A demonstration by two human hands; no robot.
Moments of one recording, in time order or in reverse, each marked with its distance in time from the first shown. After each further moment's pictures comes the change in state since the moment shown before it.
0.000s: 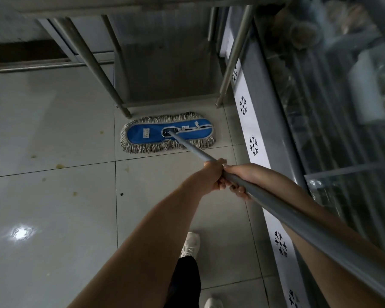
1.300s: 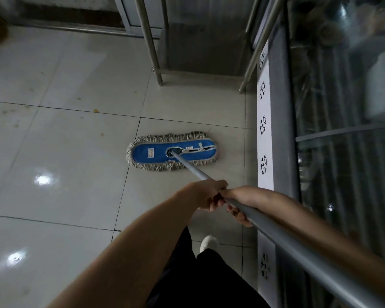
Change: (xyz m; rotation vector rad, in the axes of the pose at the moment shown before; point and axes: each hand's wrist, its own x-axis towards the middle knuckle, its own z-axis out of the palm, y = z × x) left_hand -0.141 -0.246 0.071 0.066 -0.140 -0.078; right_hand -0.060 0.267 0.012 -0.359 -0.092 -0.020
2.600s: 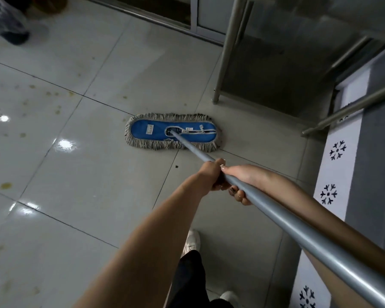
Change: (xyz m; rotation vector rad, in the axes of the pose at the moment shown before) left_hand 0.000 0.156 -0.344 -0.492 0.393 0.202; right_hand 0.077 -0.401 0.112 -0.336 -0.020 0.075
